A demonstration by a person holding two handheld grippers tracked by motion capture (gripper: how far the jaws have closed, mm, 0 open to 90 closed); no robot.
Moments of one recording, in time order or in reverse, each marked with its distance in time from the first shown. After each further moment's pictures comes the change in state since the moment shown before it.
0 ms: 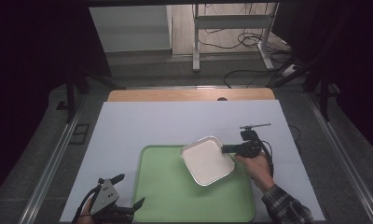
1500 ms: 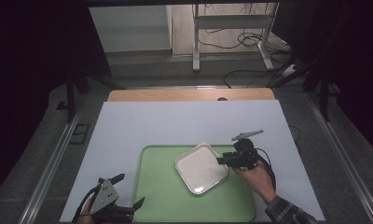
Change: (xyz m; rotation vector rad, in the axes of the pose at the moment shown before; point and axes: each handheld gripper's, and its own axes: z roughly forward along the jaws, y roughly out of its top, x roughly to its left) left arm 0.001 0.000 0.000 -0.009 -0.007 -0.004; right arm 0.038 -0.025 -0.008 0.030 -0.096 -0.305
